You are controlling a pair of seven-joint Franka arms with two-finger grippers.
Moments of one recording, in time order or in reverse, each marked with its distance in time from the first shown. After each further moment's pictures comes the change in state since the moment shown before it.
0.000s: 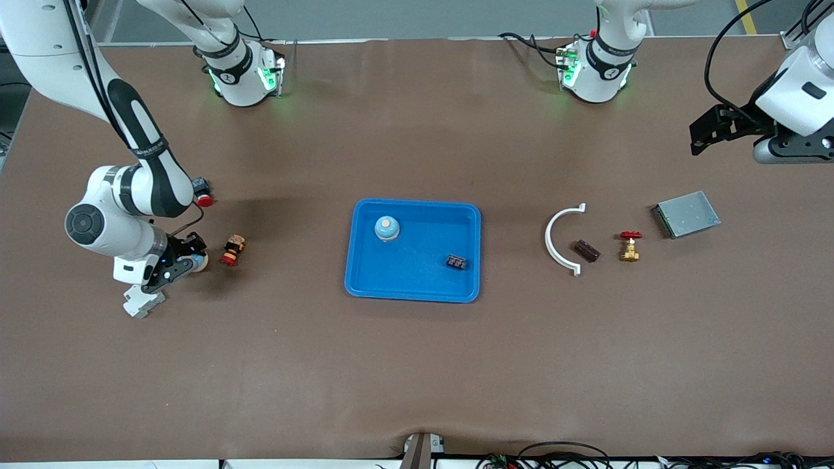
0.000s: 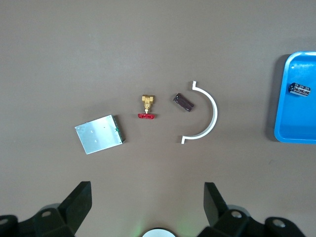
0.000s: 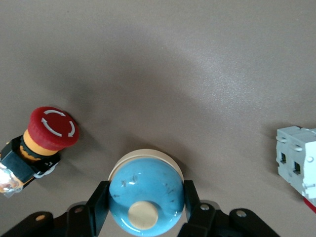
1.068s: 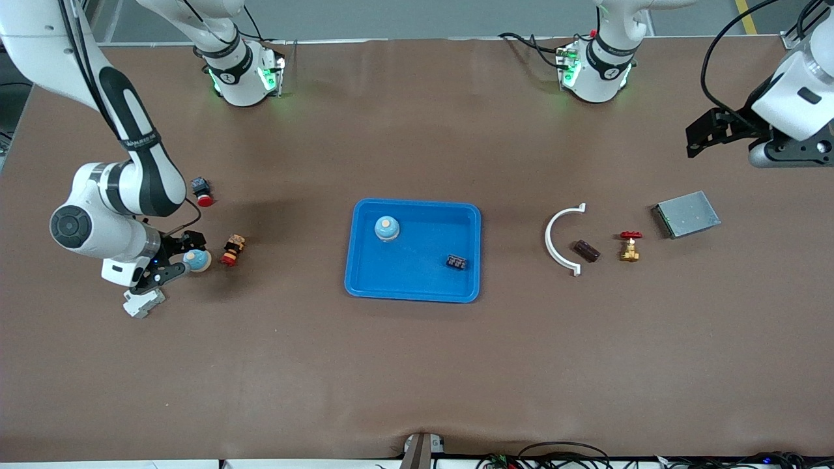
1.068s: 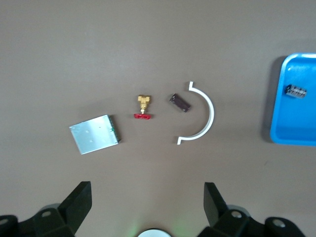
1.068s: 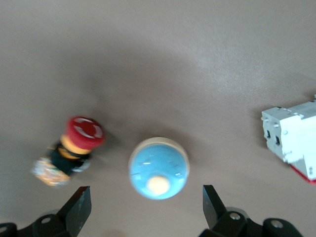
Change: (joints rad) left arm -0.005 0.023 -0.003 -0.005 -0.025 0.025 -0.043; right arm 0.025 -0.081 0.029 0.060 0.009 -0.191 0.205
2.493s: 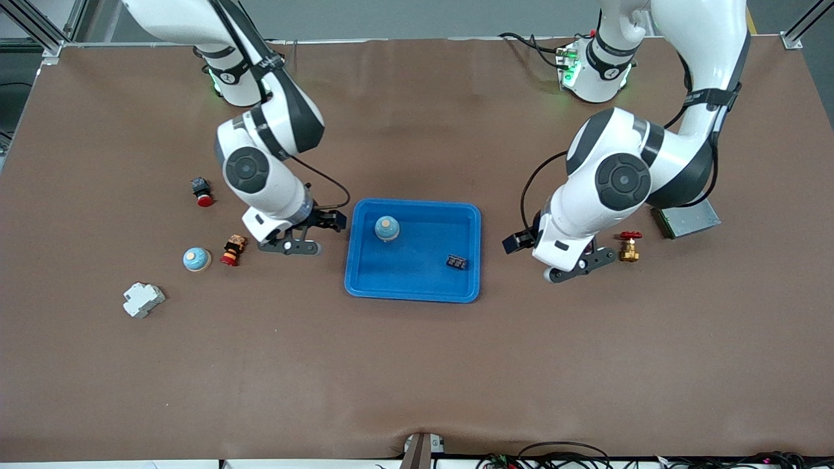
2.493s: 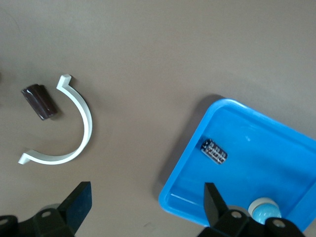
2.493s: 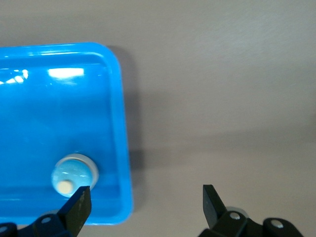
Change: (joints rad) left arm -0.183 0.459 -0.164 -0.006 -0.039 0.442 -0.738; right arm 0.558 -0.035 0.016 0.083 0.175 -0.007 0.994
